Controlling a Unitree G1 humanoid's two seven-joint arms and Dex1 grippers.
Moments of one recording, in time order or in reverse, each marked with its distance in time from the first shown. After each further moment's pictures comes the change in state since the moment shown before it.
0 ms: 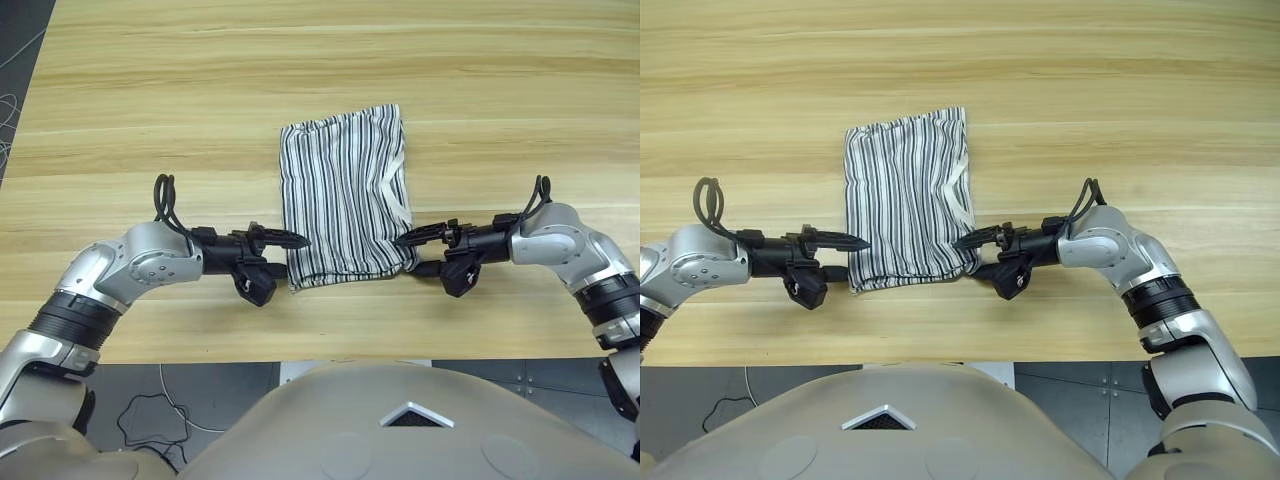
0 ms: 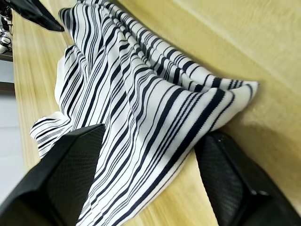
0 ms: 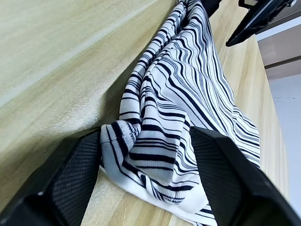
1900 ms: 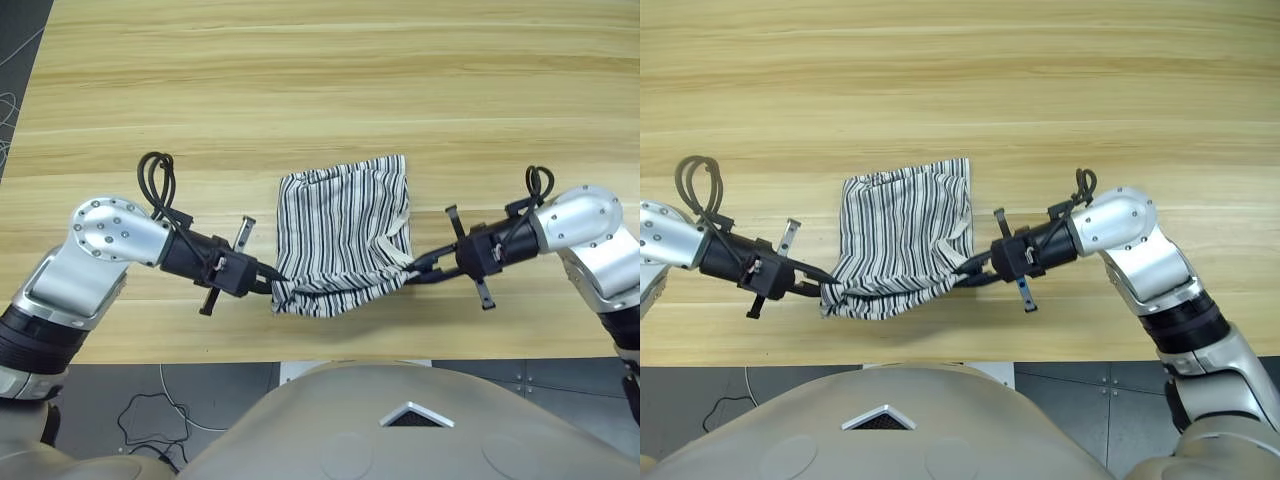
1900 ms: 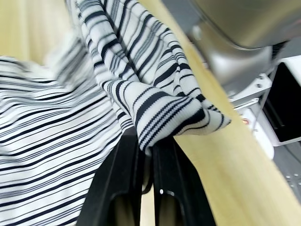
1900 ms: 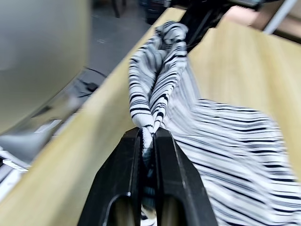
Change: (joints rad) left arm 0.058 0.102 0.179 -0.353 -0.785 0.779 -0.727; right arm 0.046 -0.062 -0.093 -0.520 0.702 0.927 0.443
